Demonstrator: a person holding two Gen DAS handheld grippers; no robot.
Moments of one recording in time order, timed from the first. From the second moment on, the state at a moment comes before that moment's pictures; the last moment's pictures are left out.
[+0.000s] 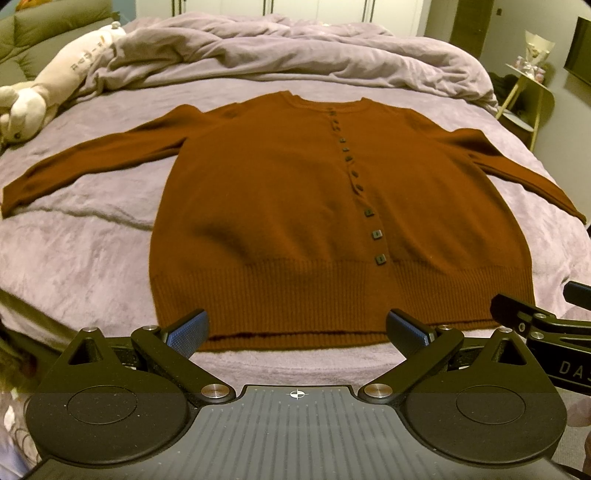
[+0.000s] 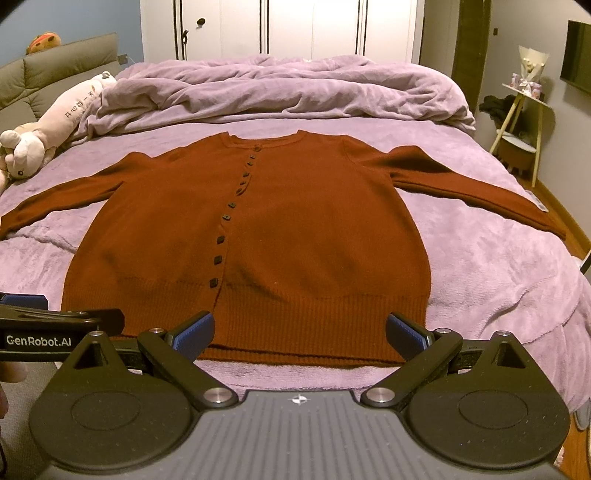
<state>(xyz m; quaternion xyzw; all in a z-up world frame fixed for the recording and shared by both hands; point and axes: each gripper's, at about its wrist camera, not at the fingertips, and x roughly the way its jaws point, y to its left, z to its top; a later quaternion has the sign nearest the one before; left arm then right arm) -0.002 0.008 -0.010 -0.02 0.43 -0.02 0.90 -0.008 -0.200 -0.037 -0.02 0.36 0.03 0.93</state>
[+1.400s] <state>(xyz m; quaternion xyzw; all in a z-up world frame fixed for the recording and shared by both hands) 0.001 0.008 -0.008 -0.03 0.44 -0.02 0.90 -0.009 -0.207 -0.038 -0.01 0.36 0.03 0.93</state>
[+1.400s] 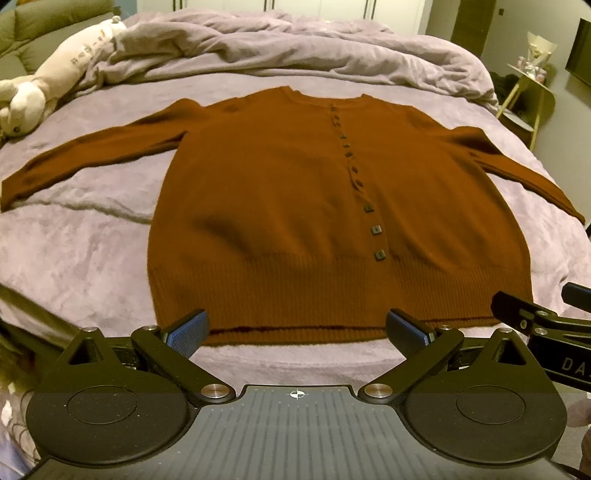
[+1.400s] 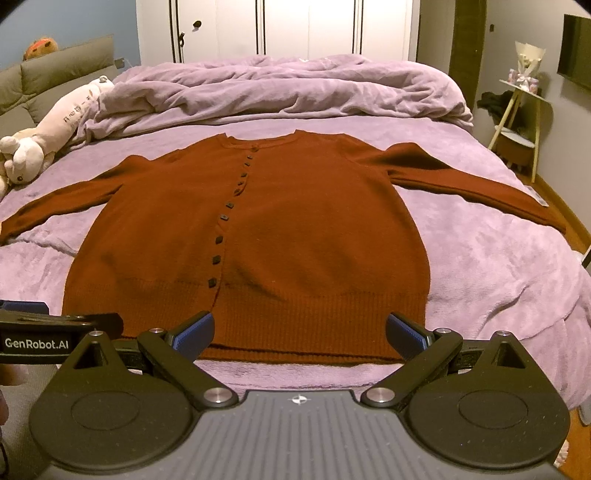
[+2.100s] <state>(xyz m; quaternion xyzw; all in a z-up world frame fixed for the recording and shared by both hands) 0.015 0.003 -0.020 -0.03 0.46 -0.02 0.89 0.007 -0.222 -0.058 0.05 0.38 0.08 0.92</state>
